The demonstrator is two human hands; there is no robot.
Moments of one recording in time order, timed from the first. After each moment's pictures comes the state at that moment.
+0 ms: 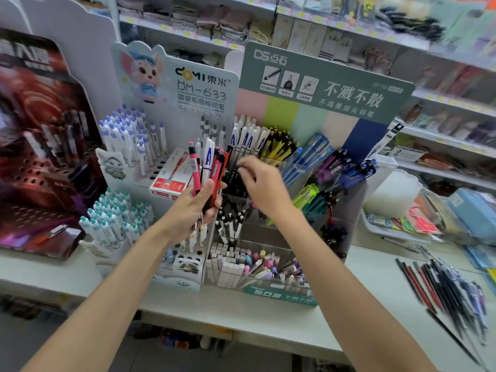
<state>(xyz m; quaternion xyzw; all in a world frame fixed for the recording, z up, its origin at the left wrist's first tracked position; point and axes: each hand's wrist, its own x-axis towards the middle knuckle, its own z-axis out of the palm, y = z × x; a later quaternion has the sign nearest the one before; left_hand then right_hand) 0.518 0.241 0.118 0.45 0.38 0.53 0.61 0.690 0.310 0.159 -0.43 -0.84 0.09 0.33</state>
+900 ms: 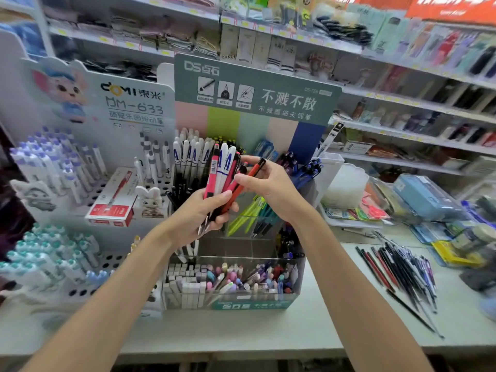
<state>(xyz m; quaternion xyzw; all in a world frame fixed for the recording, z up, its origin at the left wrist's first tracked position) 0.608 0.279 0.153 0.49 0.28 0.43 0.71 0.785 0.304 0.208 -0.43 -0.62 0.49 0.44</state>
